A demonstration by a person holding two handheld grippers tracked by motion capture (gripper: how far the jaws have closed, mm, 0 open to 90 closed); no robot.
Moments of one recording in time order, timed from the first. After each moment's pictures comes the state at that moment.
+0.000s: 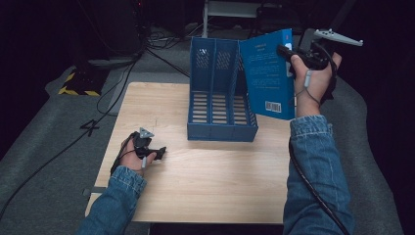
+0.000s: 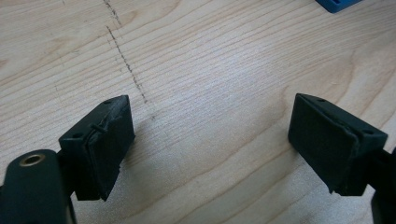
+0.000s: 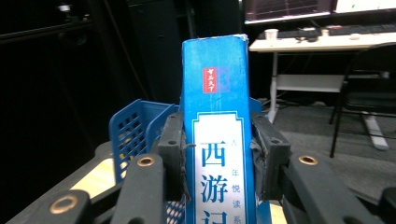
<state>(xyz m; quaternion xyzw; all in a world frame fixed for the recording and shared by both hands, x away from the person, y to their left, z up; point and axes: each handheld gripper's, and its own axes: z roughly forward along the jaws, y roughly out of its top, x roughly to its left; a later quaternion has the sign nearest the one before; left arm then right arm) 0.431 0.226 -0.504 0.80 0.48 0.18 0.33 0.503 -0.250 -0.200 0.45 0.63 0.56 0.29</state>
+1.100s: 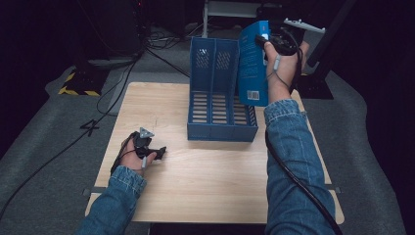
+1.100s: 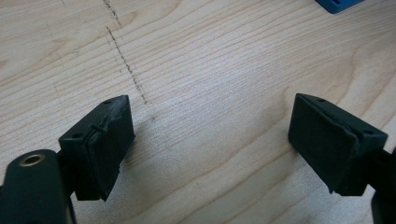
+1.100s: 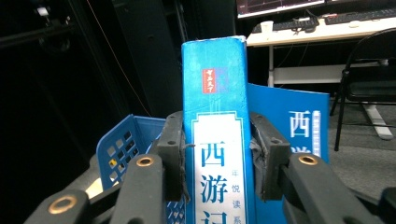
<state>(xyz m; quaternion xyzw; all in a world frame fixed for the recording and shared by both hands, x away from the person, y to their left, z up) 0.432 0.226 -0.505 0.79 0.48 0.18 0.33 0.558 -0.193 -0.209 0.47 0.62 0.56 0.28</state>
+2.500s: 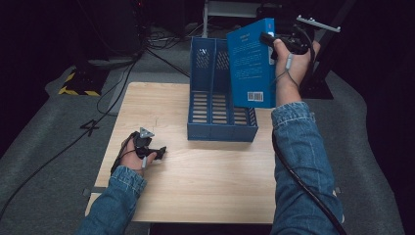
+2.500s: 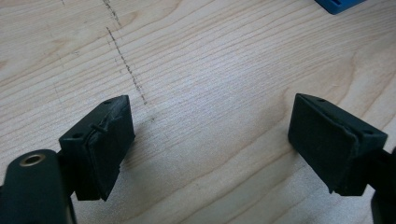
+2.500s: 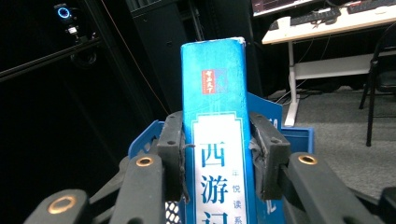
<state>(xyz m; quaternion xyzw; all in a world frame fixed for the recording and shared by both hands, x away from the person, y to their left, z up) 0.432 0.226 -0.504 0.79 0.48 0.18 0.33 0.541 -0.214 -0.194 0.47 0.61 0.59 0.24</state>
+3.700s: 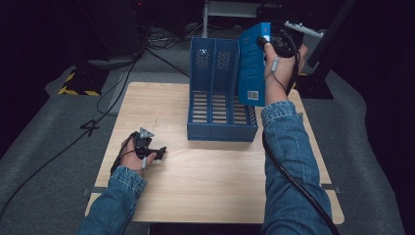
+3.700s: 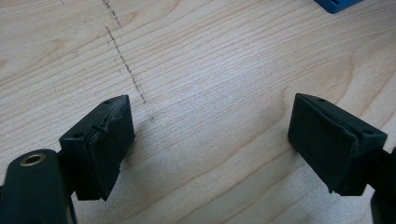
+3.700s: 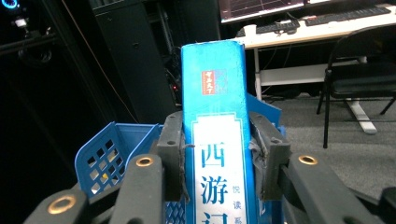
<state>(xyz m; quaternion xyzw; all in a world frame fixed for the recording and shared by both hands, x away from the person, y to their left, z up) 0.432 0.226 -0.504 0.80 0.48 0.18 0.33 0.563 -0.195 -0.220 0.49 0.60 0.56 0.30</state>
